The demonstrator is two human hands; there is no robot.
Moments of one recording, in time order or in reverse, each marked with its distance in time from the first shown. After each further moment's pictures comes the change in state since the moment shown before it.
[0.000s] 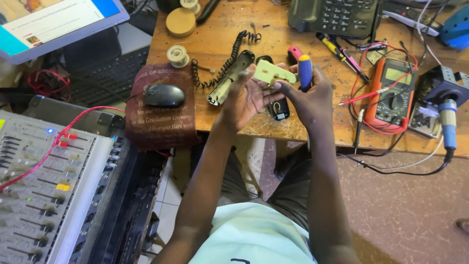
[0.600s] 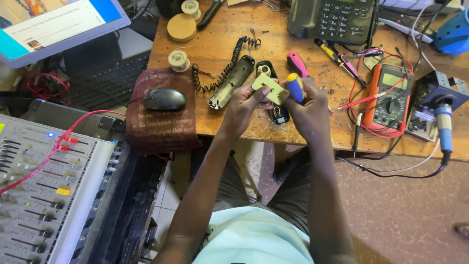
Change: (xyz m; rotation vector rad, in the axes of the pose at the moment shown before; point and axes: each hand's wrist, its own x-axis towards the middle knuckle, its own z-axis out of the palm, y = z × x) left_hand -0.023 -0.007 0.012 0.600 0.212 0.181; right_hand -0.014 0.013 0.002 -0.132 -0.054 -0.107
